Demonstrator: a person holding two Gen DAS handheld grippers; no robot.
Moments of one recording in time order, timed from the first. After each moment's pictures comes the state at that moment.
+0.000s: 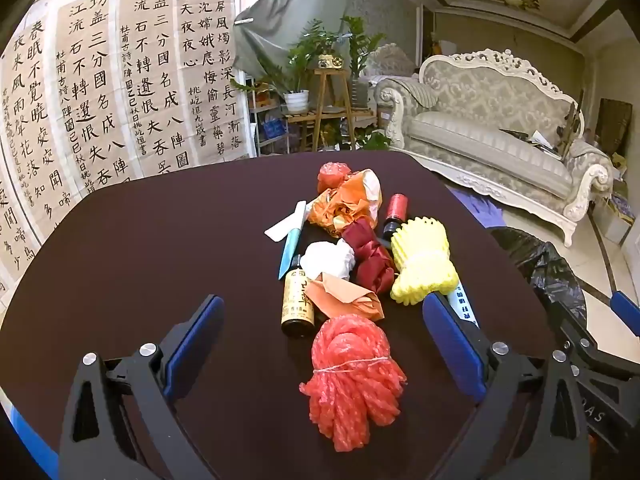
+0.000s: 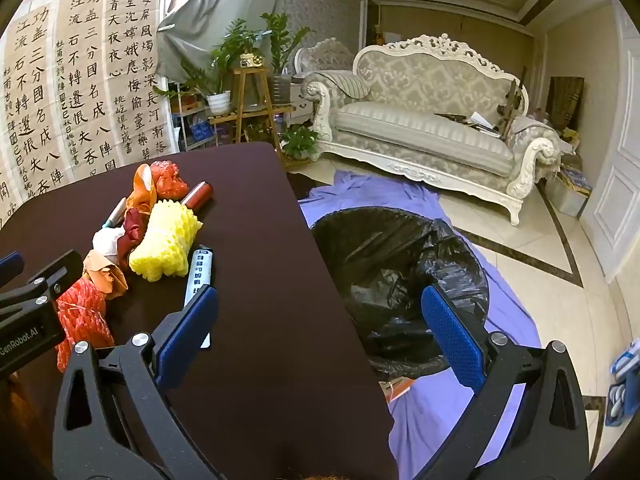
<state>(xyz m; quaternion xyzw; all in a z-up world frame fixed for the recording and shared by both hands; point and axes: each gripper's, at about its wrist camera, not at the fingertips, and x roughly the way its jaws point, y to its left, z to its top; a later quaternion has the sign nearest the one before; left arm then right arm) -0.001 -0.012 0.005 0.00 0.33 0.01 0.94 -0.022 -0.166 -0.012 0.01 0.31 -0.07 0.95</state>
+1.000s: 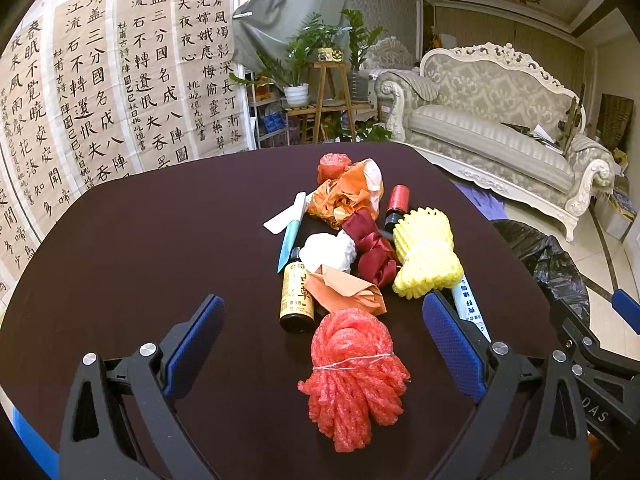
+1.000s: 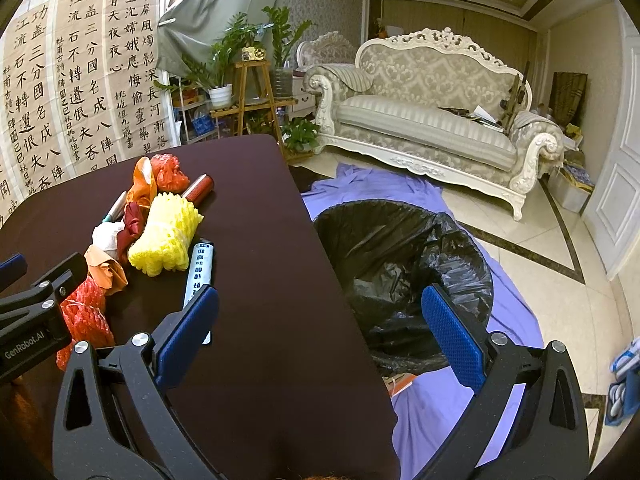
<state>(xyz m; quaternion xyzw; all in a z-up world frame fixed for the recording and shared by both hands) -0.007 -0.018 -0.007 0.01 0.34 0.01 0.94 -0.019 -0.164 -0.019 0.01 0.32 -0.06 0.95</state>
